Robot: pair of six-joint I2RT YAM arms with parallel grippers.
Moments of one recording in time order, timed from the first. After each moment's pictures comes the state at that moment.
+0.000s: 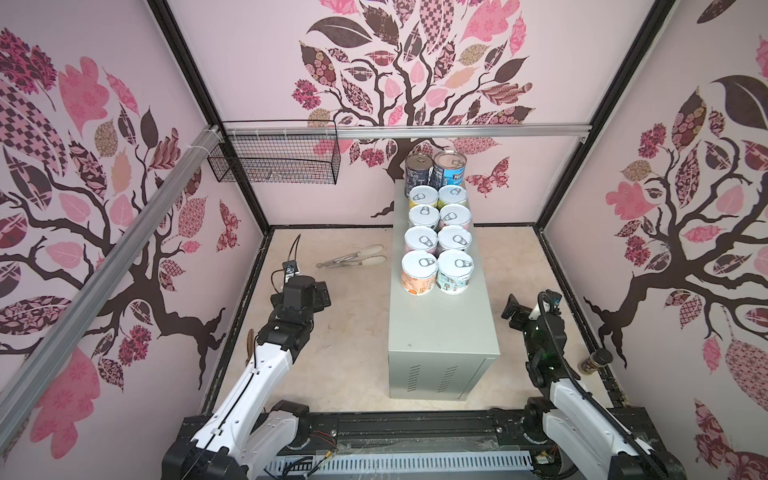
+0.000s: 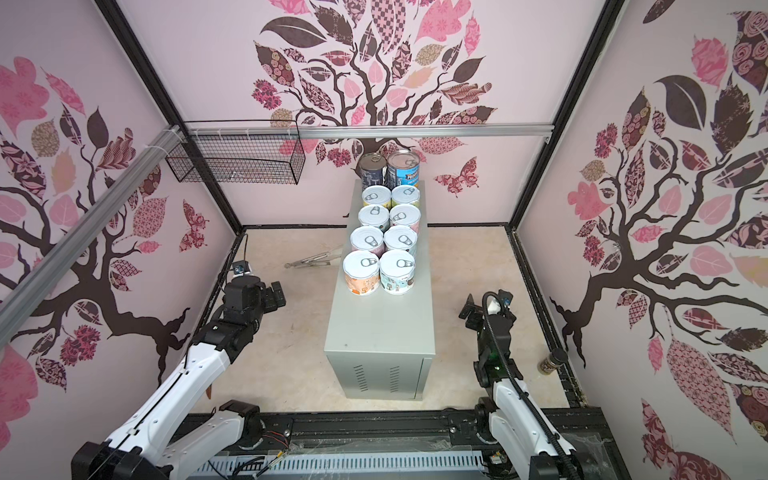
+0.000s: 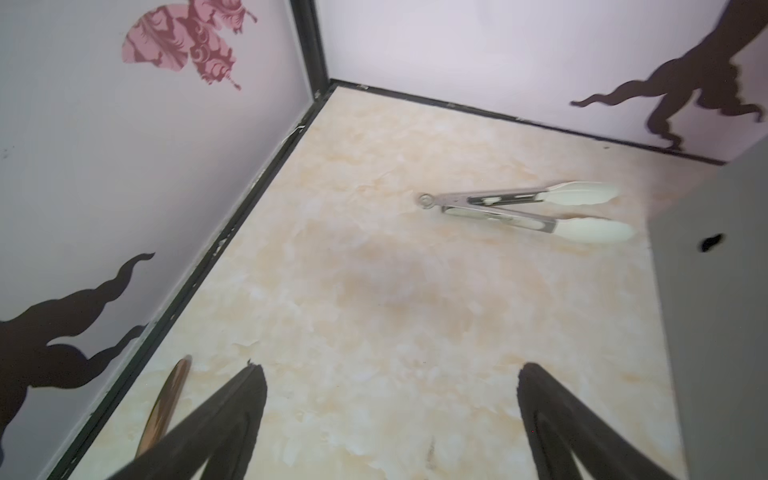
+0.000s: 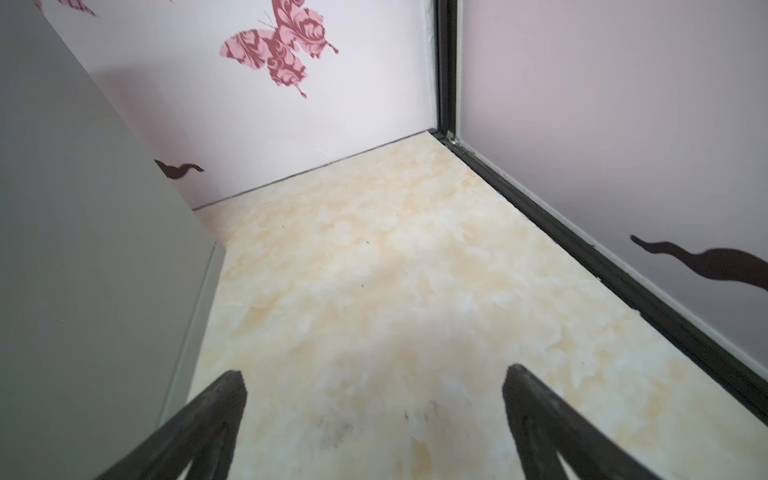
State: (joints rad) left arm -0.18 1.00 0.70 -0.31 -0.45 -0.28; right arm 0.04 0.78 0.10 0.47 0.27 0.25
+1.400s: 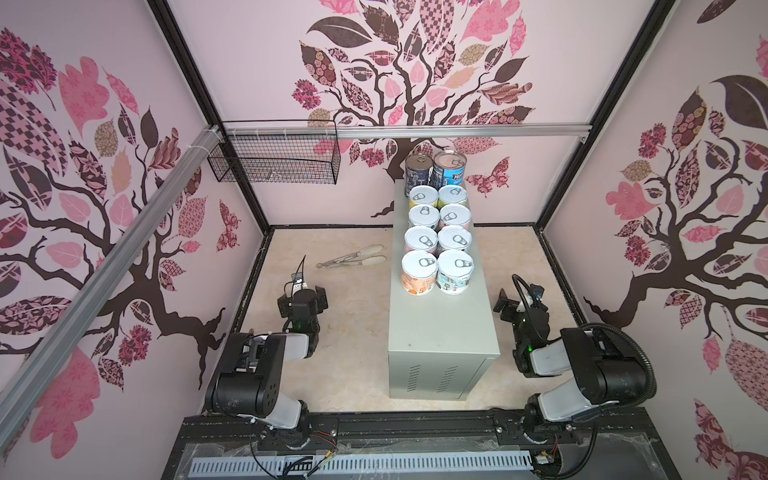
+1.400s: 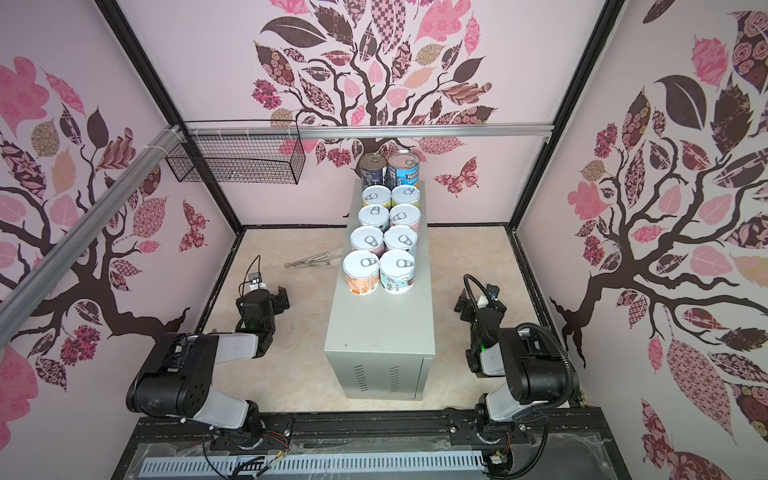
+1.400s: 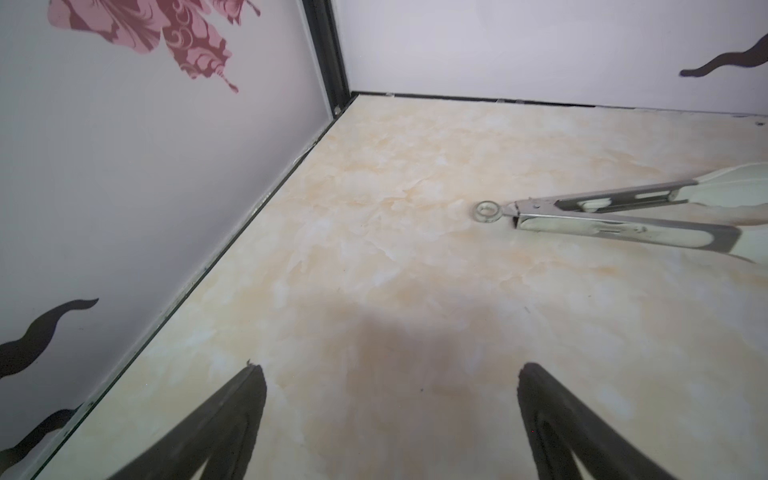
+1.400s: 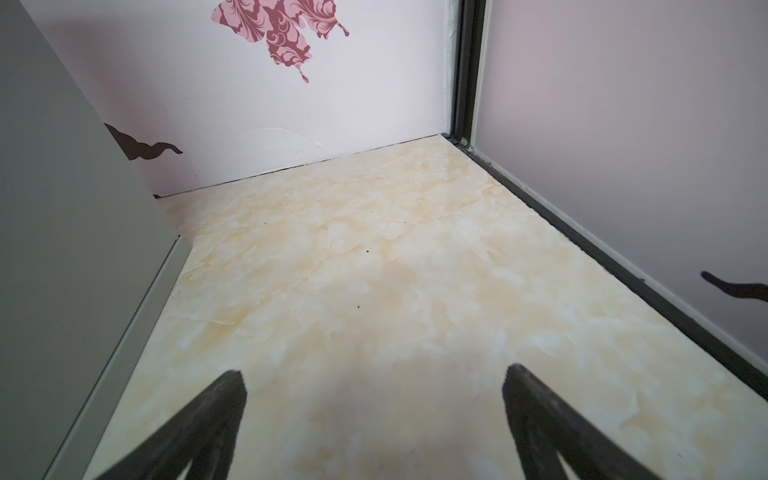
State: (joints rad) left arm -0.10 1.51 0.40 0.74 -0.47 -0.06; right arm 0.02 1.54 0.12 1.25 0.24 0.17
